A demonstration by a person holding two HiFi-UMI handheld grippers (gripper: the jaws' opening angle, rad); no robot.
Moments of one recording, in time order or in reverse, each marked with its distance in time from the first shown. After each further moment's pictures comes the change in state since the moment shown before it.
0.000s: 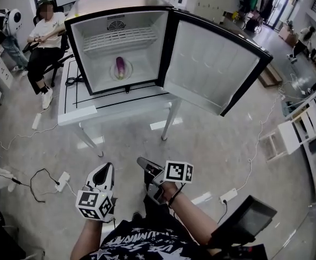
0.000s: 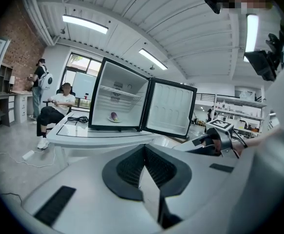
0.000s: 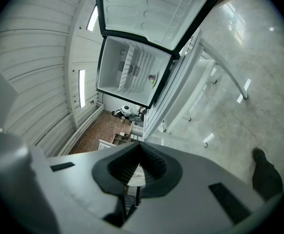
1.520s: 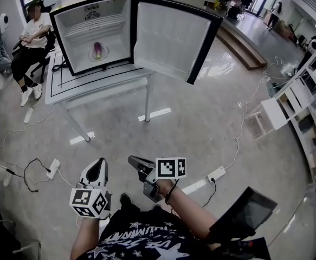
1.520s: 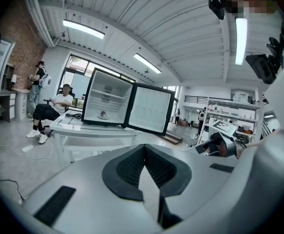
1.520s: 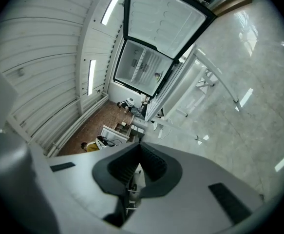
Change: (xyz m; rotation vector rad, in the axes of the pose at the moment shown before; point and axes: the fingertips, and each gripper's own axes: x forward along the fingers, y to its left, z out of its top) left arm -0.108 -0.141 -0.049 -0.003 -0.021 -0.036; right arm -0.159 0.019 -0.114 -0.118 0.059 -0.004
